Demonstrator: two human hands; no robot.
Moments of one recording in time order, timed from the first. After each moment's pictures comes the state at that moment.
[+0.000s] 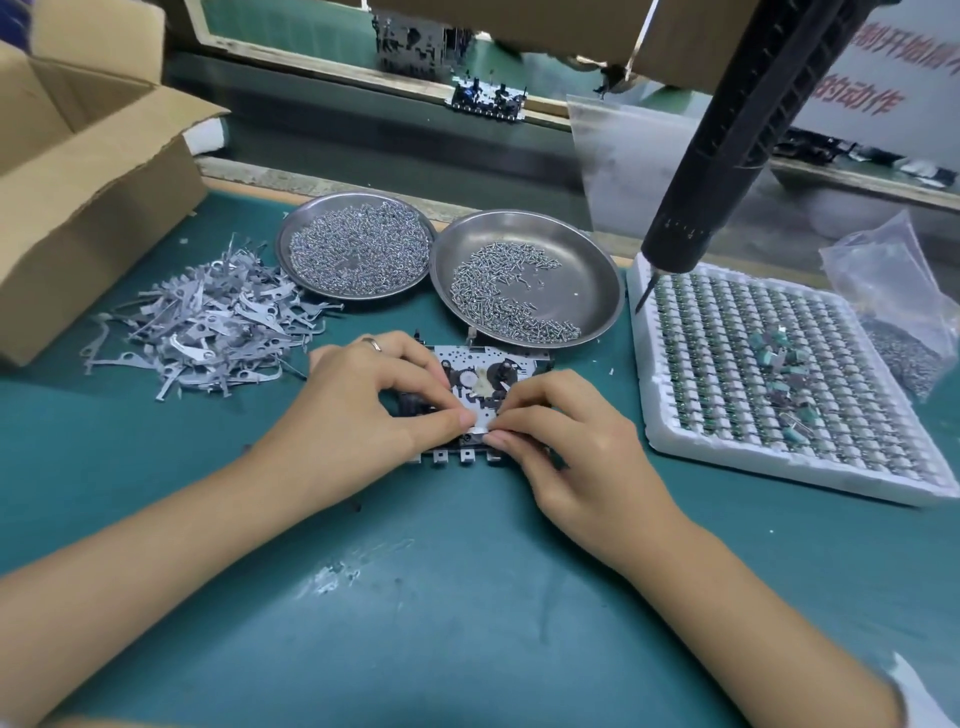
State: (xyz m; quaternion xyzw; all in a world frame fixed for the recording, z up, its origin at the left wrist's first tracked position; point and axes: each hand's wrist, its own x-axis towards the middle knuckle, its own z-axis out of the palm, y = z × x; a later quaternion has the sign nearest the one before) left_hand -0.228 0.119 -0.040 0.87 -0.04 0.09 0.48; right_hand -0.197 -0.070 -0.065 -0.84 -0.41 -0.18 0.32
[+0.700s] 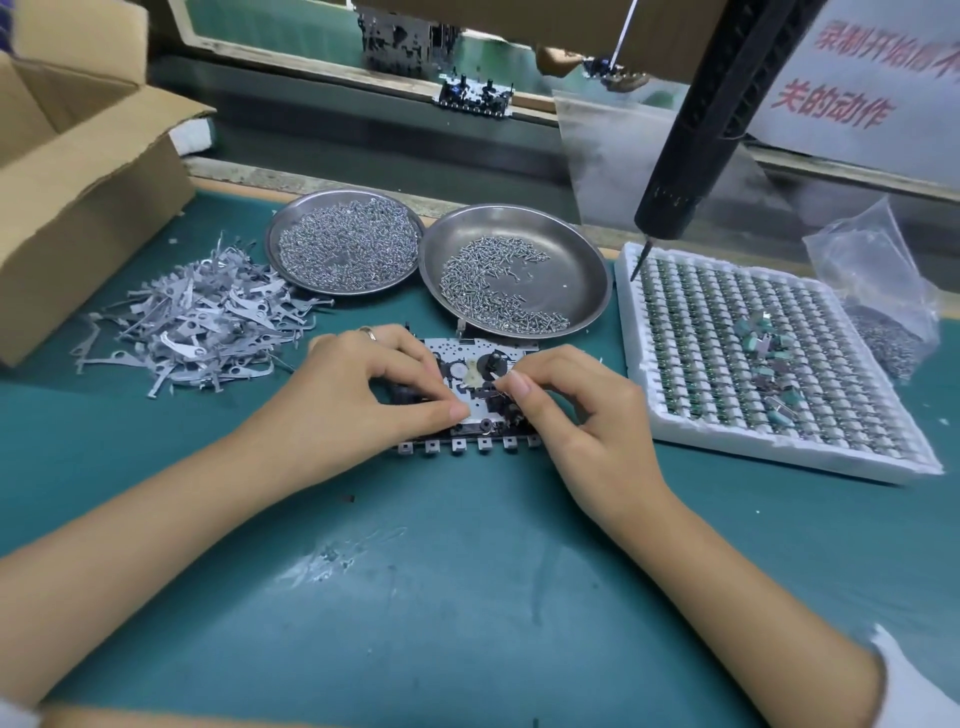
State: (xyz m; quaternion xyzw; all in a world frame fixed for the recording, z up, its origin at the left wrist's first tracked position) left_hand -0.224 0.126 -0.040 0.87 -0.08 0.05 0.49; right_hand -0.195 -0.069 -0.060 -0.80 -0.28 -0.11 0.52
